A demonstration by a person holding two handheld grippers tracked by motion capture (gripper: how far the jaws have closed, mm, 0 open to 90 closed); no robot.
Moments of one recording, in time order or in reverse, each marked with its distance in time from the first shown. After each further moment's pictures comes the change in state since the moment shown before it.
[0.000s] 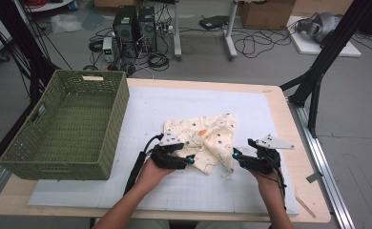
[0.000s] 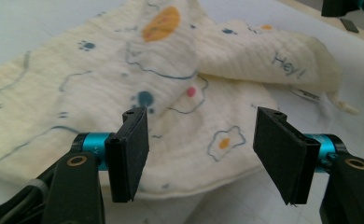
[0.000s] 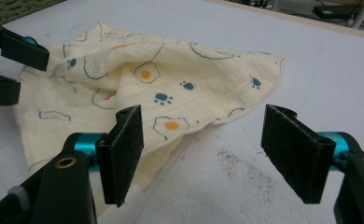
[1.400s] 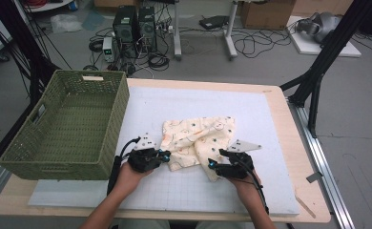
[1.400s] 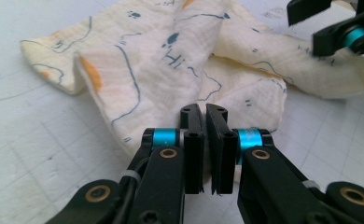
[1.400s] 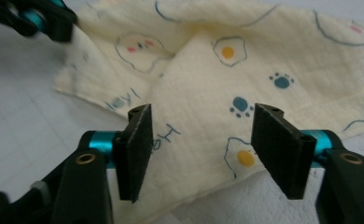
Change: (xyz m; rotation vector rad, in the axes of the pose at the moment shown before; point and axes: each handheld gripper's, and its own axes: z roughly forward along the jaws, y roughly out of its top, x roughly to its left) left arm 0.035 -0.030 -0.058 -0.021 0.044 -0.033; right arm 0.055 -0.004 0.045 0.142 0.172 -0.069
